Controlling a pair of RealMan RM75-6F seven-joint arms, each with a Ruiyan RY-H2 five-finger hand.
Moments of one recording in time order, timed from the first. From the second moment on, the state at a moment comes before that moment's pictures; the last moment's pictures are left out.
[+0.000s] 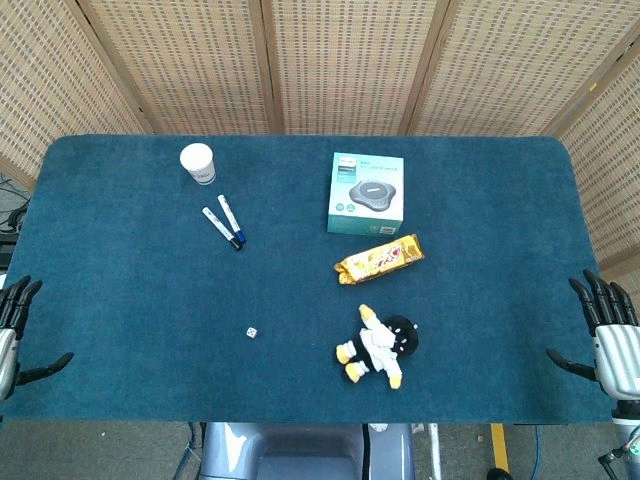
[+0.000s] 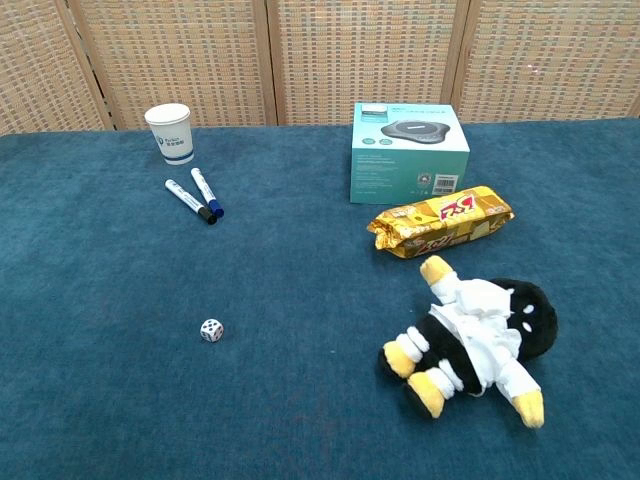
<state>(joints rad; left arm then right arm) -0.10 -1.13 0.06 -1.61 1.43 1.59 -0.10 0.08 -1.15 0.08 -1.44 -1.54 1.54 0.18</state>
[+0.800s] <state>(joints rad) -0.30 -1.24 0.02 -1.70 1.51 1.23 0.14 0.09 -1.15 0.09 -1.43 -1.52 1.51 0.18</state>
